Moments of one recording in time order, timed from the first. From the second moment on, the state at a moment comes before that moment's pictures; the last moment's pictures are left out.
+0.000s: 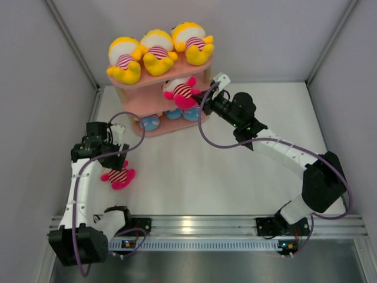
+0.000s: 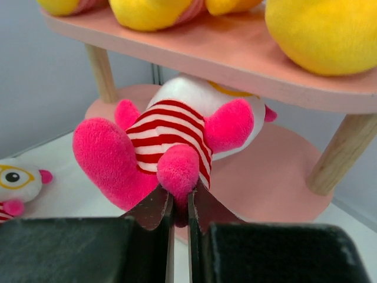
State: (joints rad) left arm 0.10 1.02 1.00 -1.03 -0.07 0.37; right arm 0.66 1.49 1.15 0.49 -0.18 -0.03
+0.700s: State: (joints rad) left arm 0.44 1.26 0.95 -0.93 0.06 0.59; right arm 0.56 1.81 1.30 0.53 -0.23 0.10
